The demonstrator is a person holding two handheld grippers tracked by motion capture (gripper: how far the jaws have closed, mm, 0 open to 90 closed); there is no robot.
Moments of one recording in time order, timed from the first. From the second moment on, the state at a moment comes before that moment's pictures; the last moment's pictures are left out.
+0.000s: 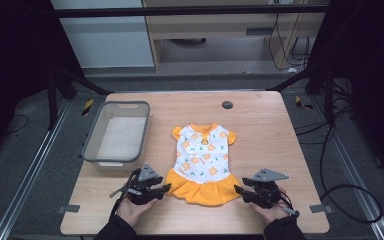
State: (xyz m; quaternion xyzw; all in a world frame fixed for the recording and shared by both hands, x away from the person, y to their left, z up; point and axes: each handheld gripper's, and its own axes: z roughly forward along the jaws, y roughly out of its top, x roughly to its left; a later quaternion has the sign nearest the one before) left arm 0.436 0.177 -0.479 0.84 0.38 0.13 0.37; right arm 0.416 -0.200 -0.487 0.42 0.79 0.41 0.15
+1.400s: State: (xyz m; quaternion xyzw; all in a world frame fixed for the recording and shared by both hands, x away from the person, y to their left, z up) left arm 0.456 0.157 -0.442 0.82 0.35 0.17 0.42; right arm 0.416 -0.212 -0.467 0.40 0.78 0.46 0.17
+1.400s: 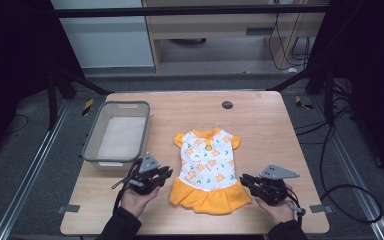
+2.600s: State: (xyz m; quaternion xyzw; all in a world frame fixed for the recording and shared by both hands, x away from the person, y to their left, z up) left arm 0.477 0.108 -0.484 0.86 0.33 0.15 0.35; right arm 0.432 -0.181 -0.490 0.38 0.82 0.41 0.15
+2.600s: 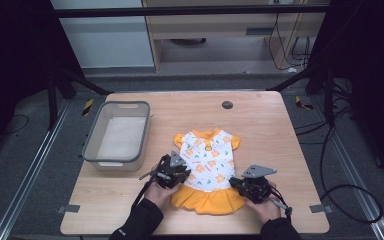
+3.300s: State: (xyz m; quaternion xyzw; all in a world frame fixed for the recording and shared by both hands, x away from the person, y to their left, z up) left arm 0.441 0.157 -0.468 0.84 0.34 0.16 0.39; right arm 0.425 -0.201 -0.480 0.40 0.79 0.43 0.17
